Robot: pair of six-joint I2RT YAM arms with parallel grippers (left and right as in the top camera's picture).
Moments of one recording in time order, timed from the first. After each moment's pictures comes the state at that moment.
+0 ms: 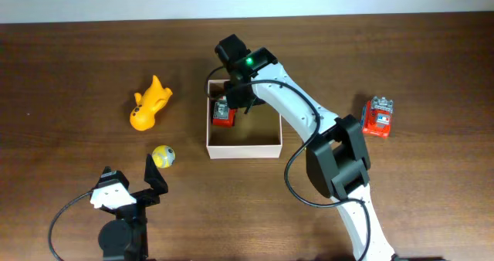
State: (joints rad) left arm 0.04 0.02 0.04 -0.12 -0.15 -0.22; right arm 0.58 2.39 2.15 -1.08 0.04 0.39
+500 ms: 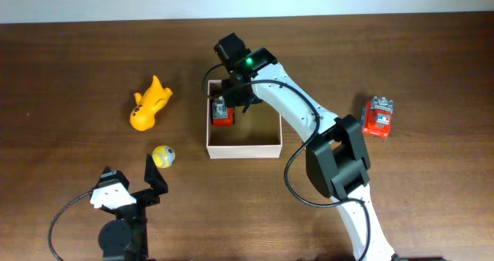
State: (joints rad) left arm 0.04 0.02 0.04 -0.12 -0.15 -0.22; right arm 0.58 2.39 2.15 -1.04 0.00 0.39
